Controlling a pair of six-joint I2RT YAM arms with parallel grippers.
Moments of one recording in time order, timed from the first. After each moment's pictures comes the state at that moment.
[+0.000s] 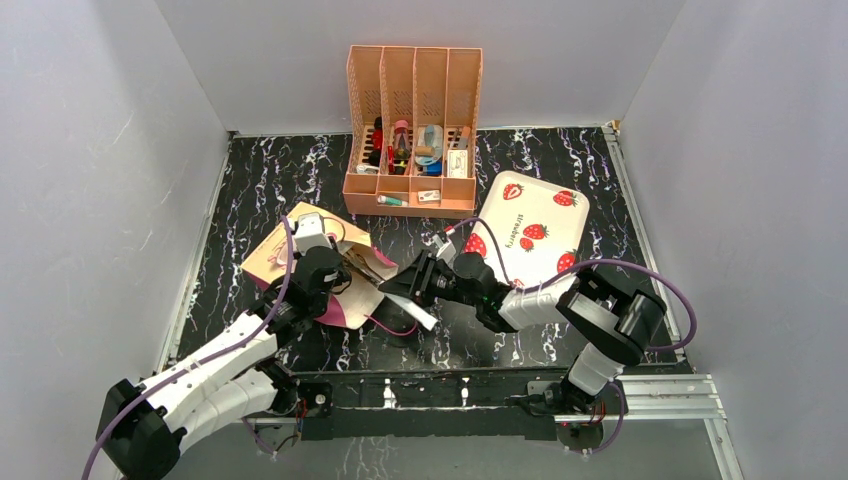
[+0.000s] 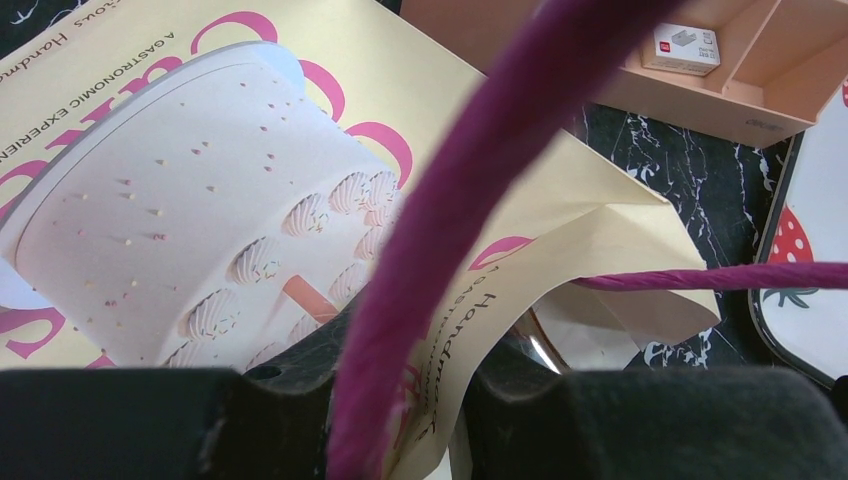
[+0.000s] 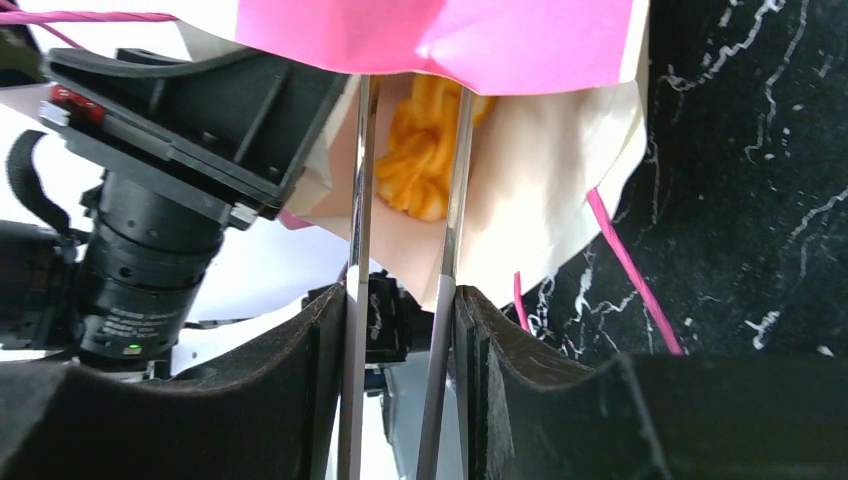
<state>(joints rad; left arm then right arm) -0.68 0.86 0.53 -0.23 -0.62 -0.54 0.89 1.62 0.55 0.89 -0.29 1.31</state>
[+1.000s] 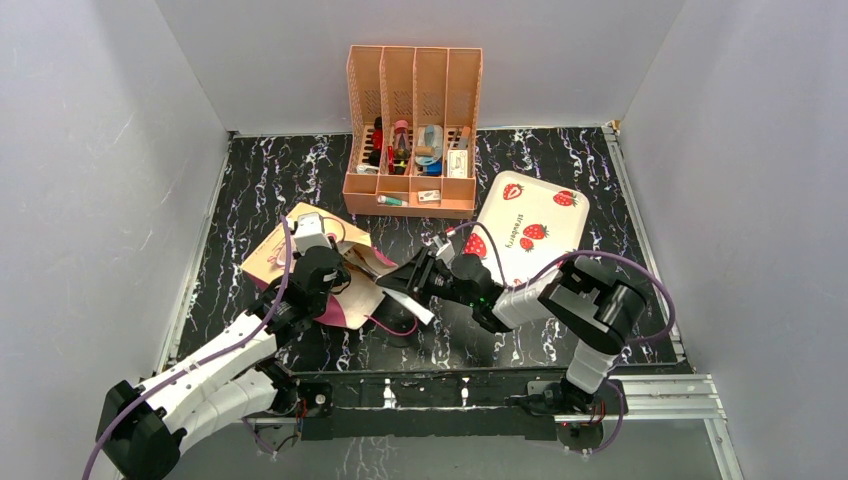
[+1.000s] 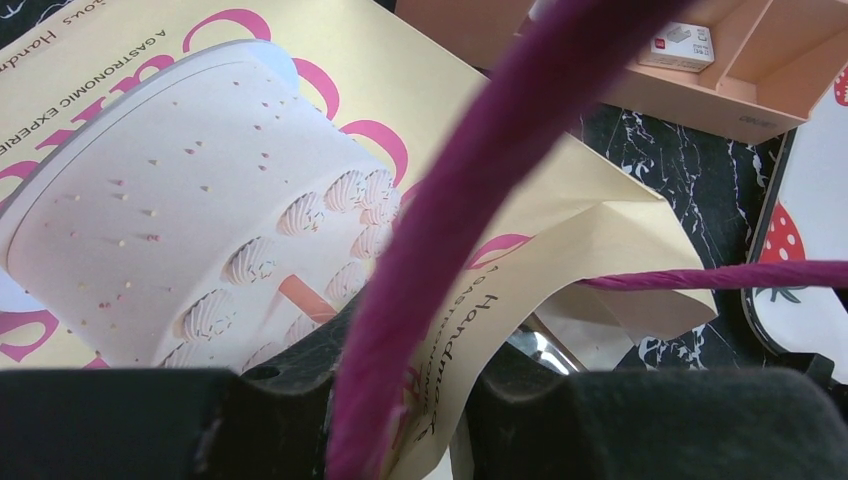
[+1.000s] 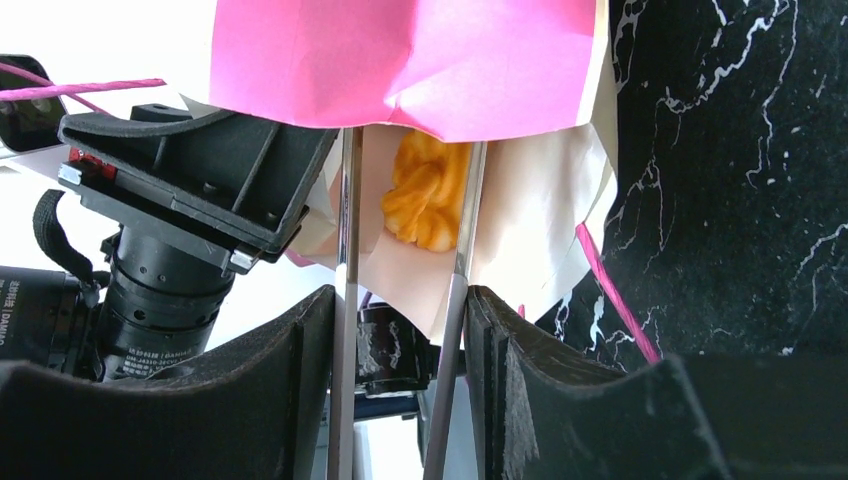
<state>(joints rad) -0.68 0.85 0.53 -0.25 -0.61 -0.54 0.89 1.71 0.55 1.02 -0.26 1.42</state>
